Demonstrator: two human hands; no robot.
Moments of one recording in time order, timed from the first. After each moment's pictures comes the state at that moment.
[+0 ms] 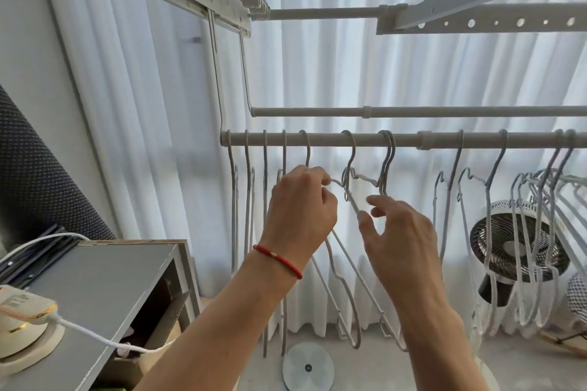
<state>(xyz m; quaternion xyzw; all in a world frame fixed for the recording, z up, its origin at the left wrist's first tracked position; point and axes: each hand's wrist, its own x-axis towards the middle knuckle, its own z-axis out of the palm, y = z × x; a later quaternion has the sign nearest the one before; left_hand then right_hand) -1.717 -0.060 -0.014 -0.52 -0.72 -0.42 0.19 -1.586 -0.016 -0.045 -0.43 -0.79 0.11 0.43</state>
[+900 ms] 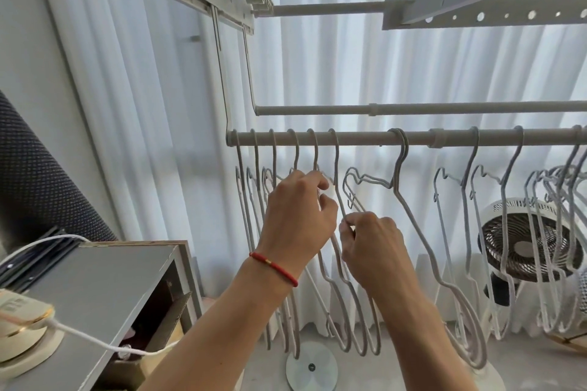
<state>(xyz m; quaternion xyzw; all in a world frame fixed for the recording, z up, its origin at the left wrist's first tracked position) -1.729 -0.057 -0.027 -0.53 -0.70 -0.44 0.18 -1.622 0.004 -0.066 -0.43 -0.83 0.14 0.32</state>
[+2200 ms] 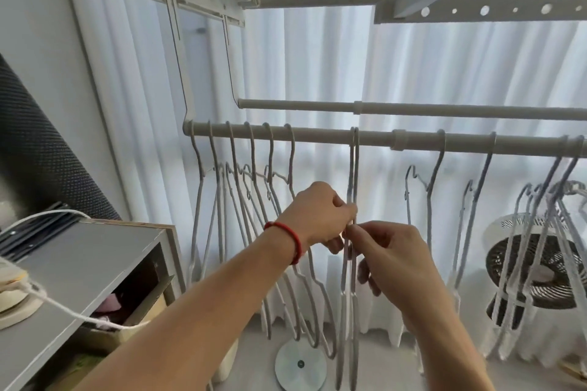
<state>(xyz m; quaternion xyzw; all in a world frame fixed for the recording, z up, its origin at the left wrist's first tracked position) -1.658 0.022 -0.022 -0.46 -0.76 -0.42 -0.21 -1.515 0.058 -0.055 -0.34 -0.74 0.47 0.34</state>
